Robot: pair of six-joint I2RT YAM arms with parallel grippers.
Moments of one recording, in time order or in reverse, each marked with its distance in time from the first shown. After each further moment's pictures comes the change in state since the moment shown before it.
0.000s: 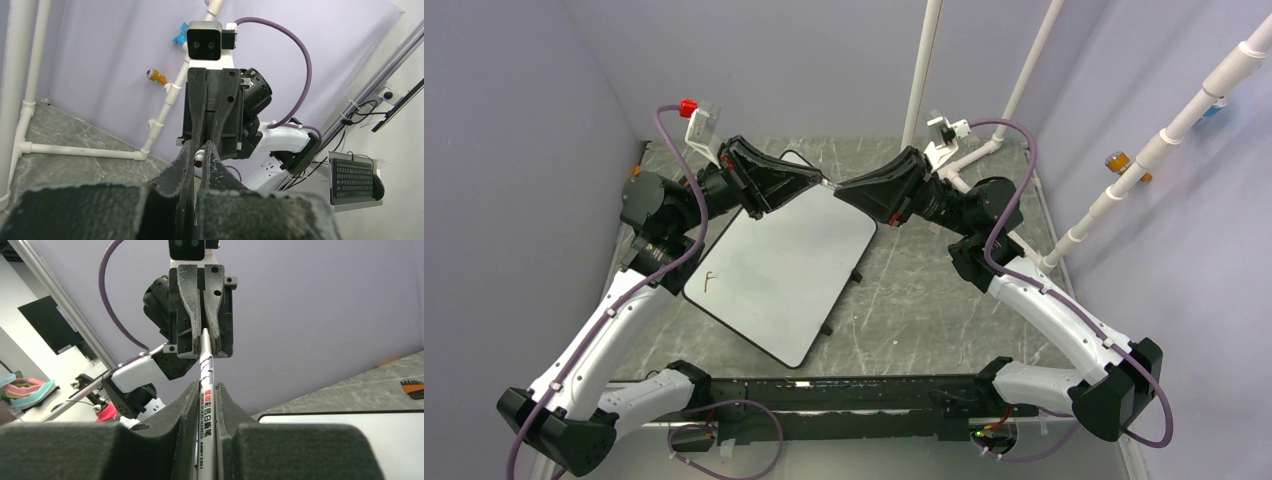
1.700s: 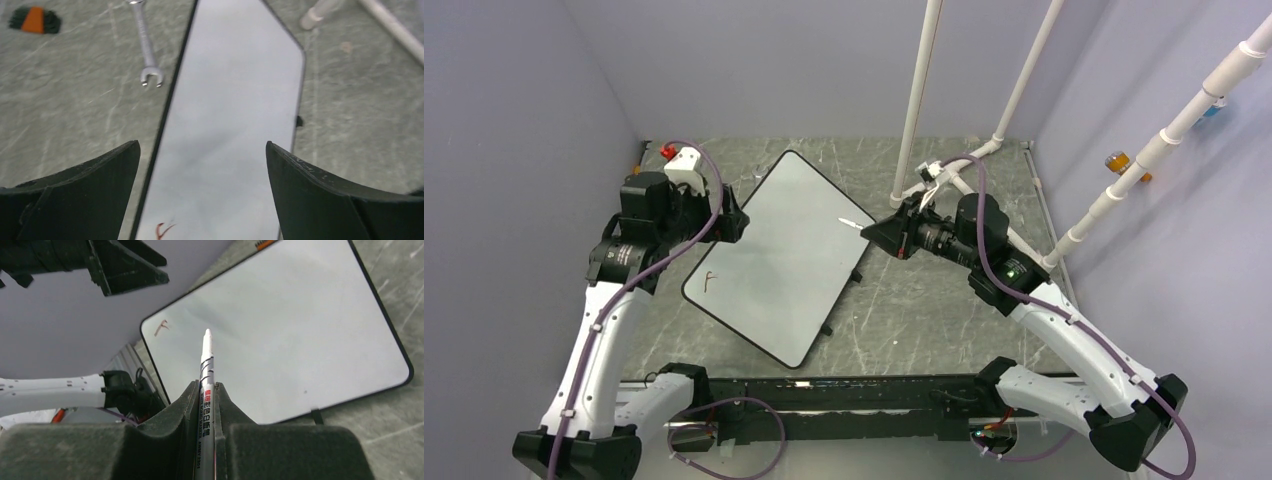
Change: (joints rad) left arm 0.334 -0.074 0.019 -1.091 -0.466 0.706; right arm -0.003 -0.180 -0.081 -0.772 0.311 -0.394
